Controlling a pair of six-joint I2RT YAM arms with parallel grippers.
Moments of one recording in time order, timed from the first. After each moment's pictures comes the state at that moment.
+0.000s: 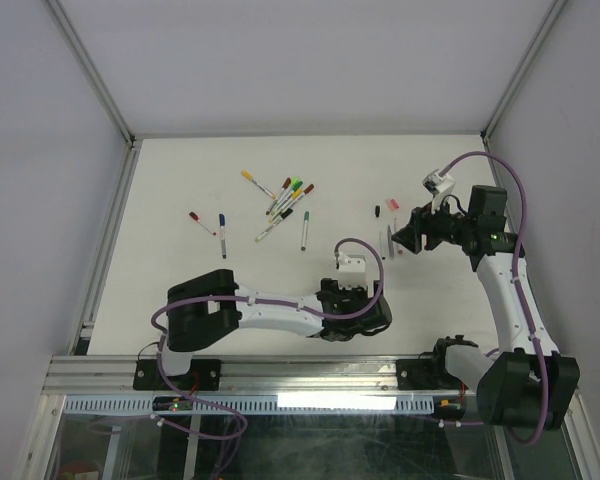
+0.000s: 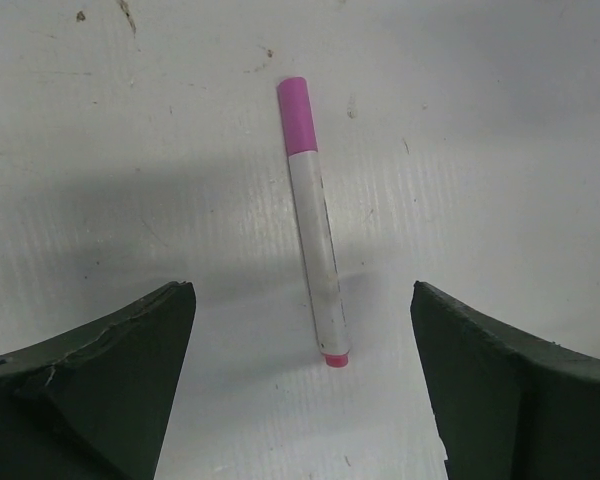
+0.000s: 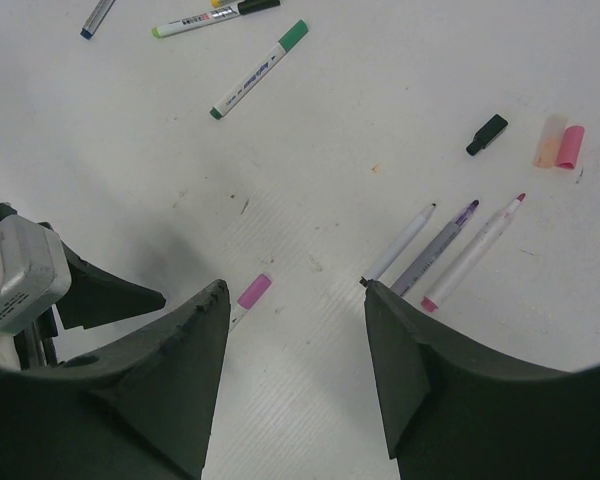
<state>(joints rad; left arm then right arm) -1.40 1.93 1.24 -0.31 -0.70 -1.15 -0.08 1.07 0.86 -0.54 -0.82 -0.32</state>
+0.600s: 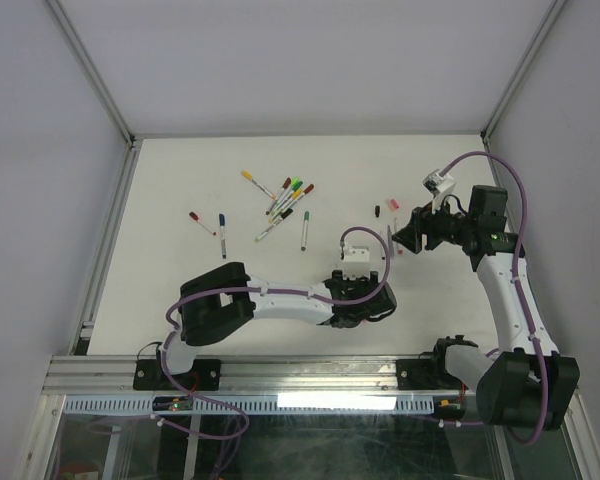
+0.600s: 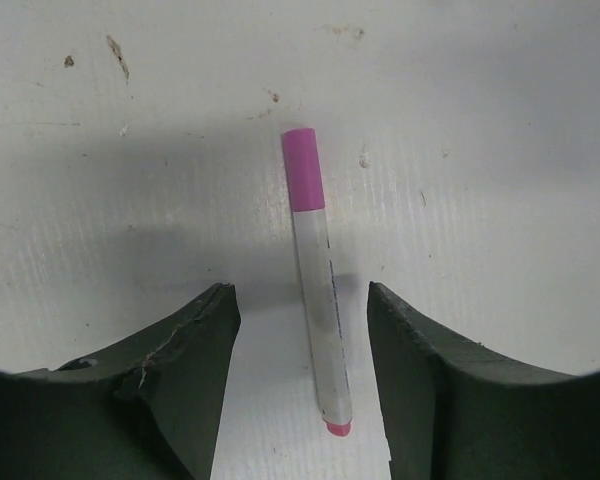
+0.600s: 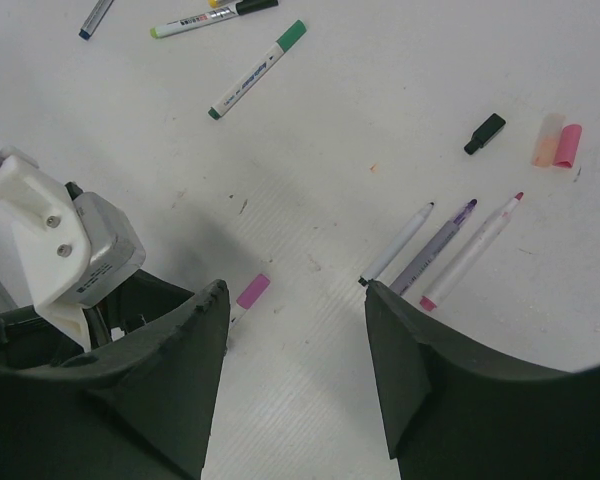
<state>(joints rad) -1.34 2.03 1.35 -0.36 -0.64 -1.12 -0.08 1.07 0.86 -0.54 -0.82 -0.32</state>
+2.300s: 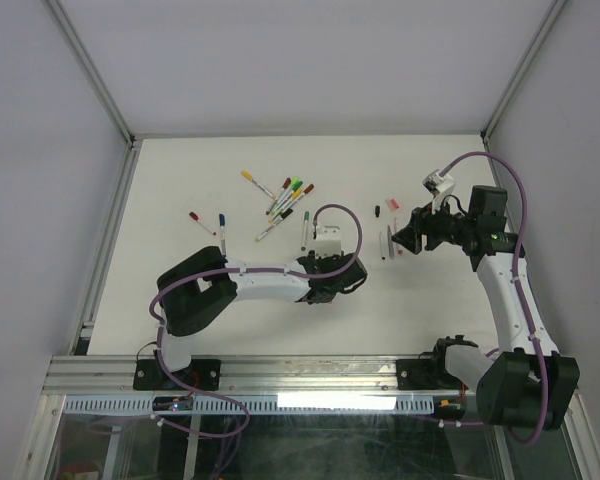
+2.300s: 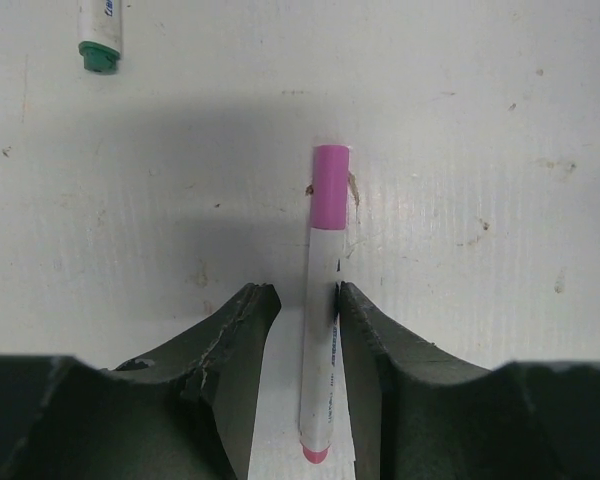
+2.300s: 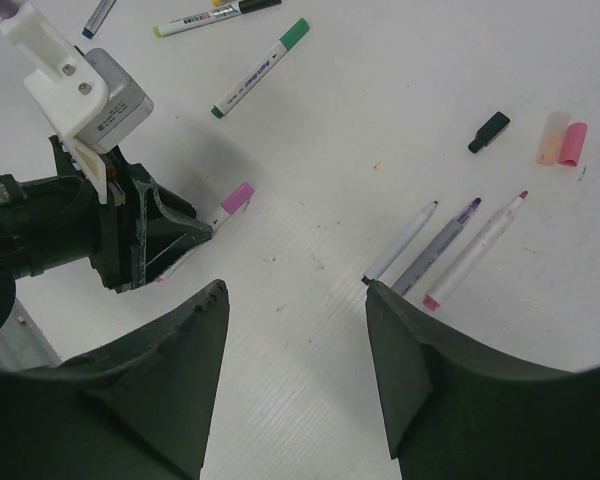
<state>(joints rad) -1.15 1.93 1.21 -0.35 -0.62 -0.99 -0.08 1.07 0.86 -0.54 -0.83 -0.32</state>
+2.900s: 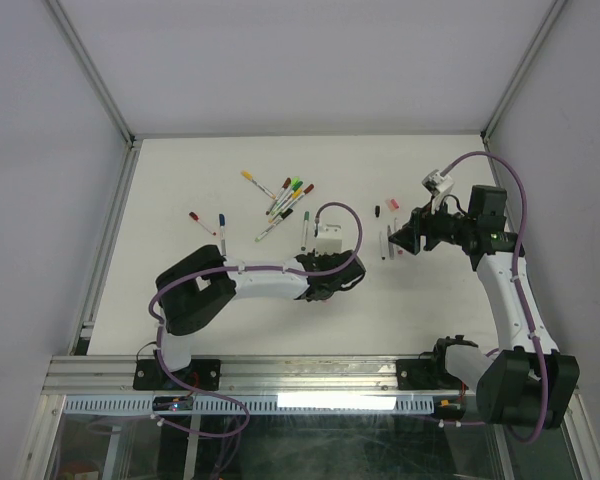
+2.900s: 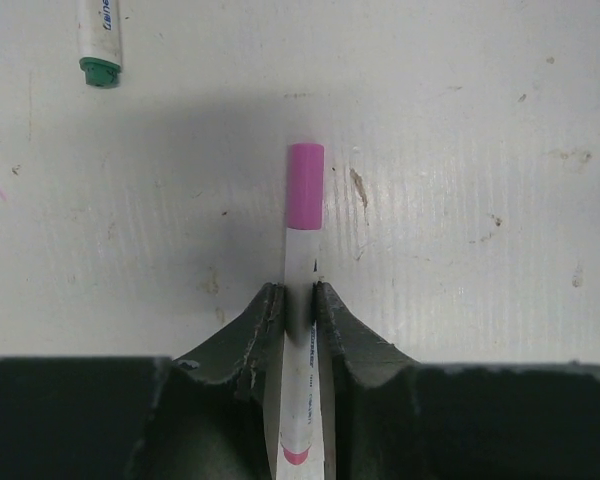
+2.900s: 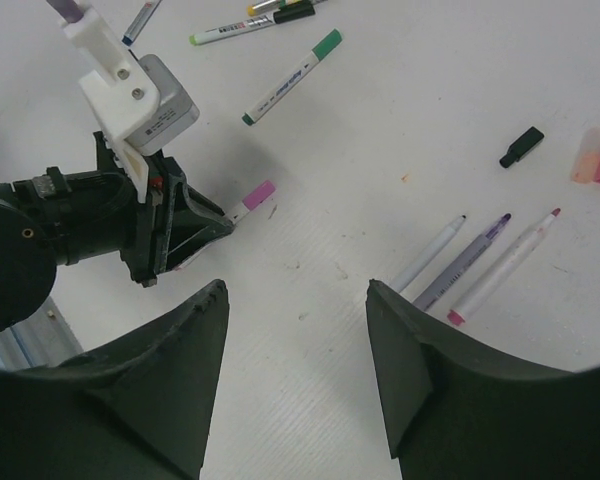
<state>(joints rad) -1.14 1.93 1.21 -0.35 -0.59 -0.92 -0.08 1.07 0.86 -0.54 -0.88 -0.32</state>
